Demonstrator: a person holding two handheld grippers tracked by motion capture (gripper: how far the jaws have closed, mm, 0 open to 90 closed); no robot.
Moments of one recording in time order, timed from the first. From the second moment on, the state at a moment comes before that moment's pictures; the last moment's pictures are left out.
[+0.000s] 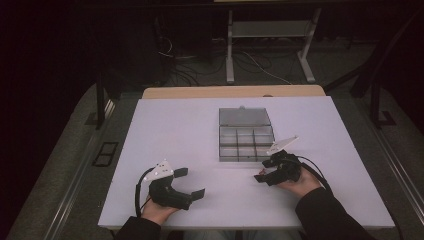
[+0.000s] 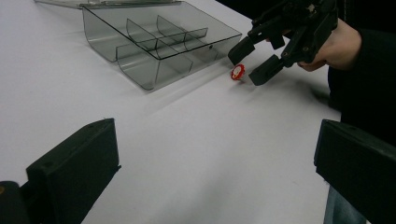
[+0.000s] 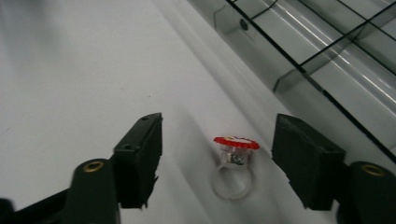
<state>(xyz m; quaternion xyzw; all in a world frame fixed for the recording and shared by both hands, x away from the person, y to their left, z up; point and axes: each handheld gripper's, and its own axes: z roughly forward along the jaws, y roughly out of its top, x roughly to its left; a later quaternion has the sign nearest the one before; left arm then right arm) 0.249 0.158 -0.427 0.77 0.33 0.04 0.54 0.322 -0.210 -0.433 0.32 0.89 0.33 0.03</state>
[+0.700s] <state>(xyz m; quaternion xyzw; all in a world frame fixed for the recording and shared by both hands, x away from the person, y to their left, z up) 0.249 0.157 -0.427 0.77 0.33 0.05 0.54 0.326 -0.213 -0.439 0.33 0.89 0.31 0.05</state>
